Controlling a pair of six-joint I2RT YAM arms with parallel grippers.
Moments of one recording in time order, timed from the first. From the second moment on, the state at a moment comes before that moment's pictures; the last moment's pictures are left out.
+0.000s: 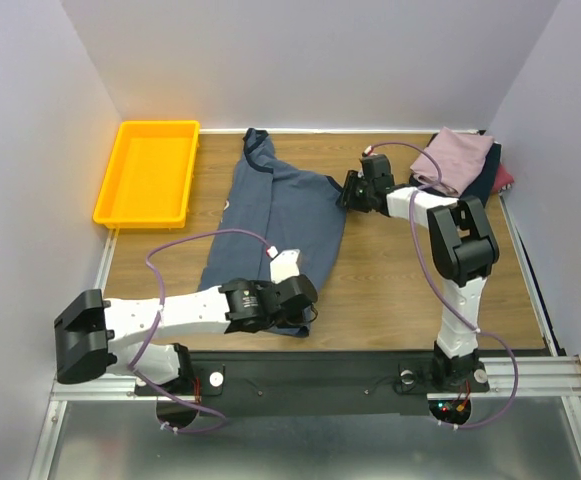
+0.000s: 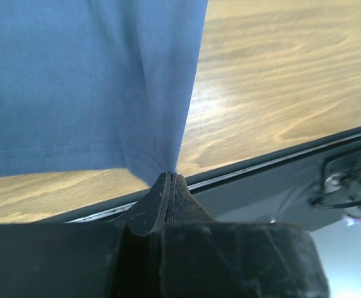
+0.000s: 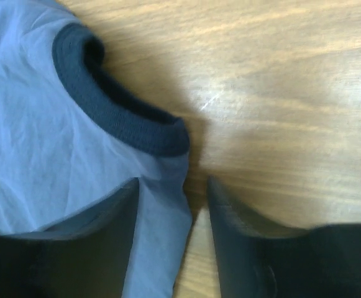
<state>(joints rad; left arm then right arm) -1.27 1.26 0.84 -0.57 -0.34 -1.13 0.32 2.05 1.34 -0.04 -0.11 0.50</state>
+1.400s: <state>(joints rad) -1.04 1.10 0.54 -0.28 -0.12 -1.05 0.32 2.03 1.52 -0.19 0.08 0.58</state>
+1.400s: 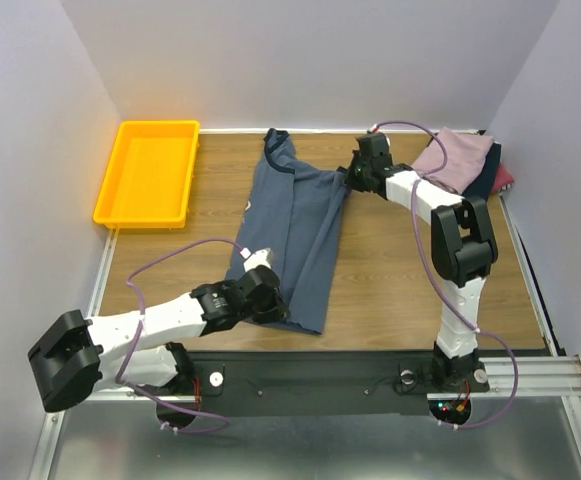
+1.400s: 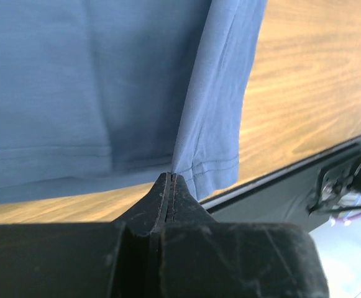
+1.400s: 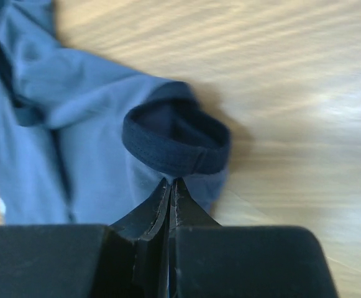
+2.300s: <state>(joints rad) -0.99 1.01 0.53 -0.51 -0.20 -1.14 0.49 2.32 1.86 -0.19 0.04 0.74</state>
